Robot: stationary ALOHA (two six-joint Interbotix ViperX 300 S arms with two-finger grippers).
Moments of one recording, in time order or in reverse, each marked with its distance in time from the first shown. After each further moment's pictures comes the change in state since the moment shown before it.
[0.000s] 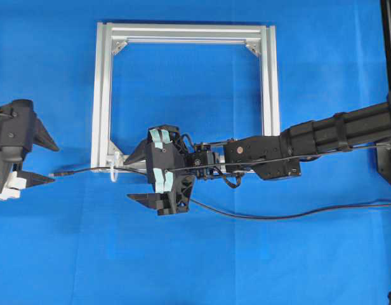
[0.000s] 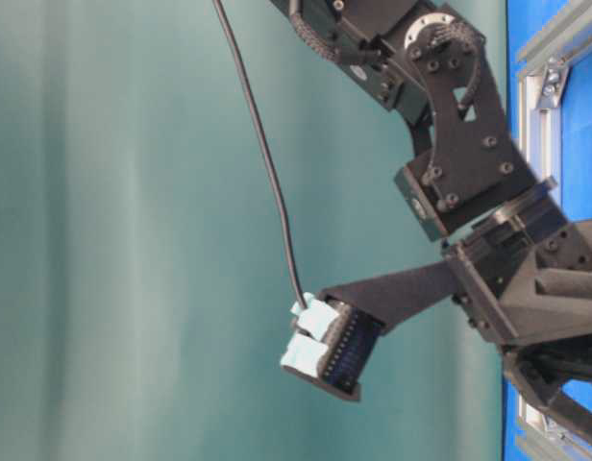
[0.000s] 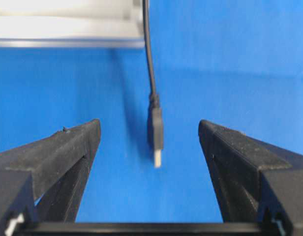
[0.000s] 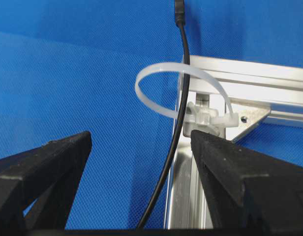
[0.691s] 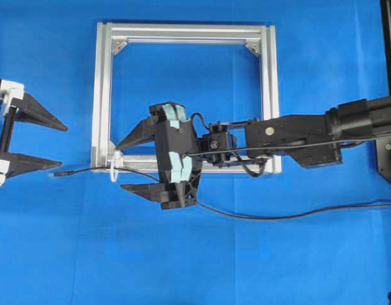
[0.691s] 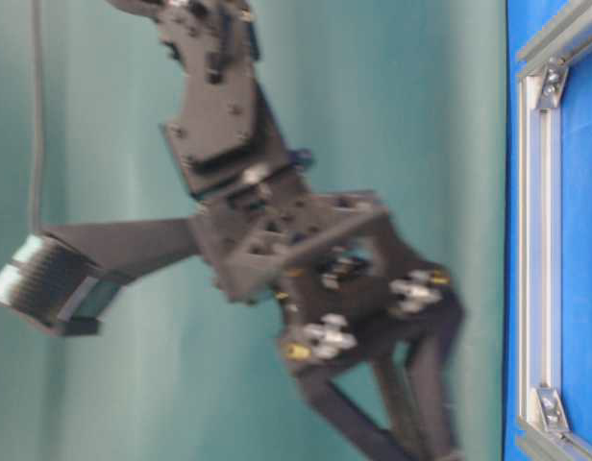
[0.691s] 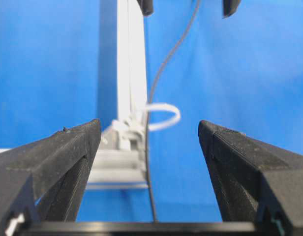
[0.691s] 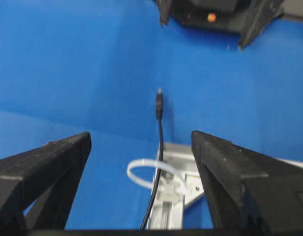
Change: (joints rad) left arm 0.077 -0.235 -0.009 0.018 -0.202 0.071; right arm -0.006 -0.250 0.000 -0.002 0.143 -0.041
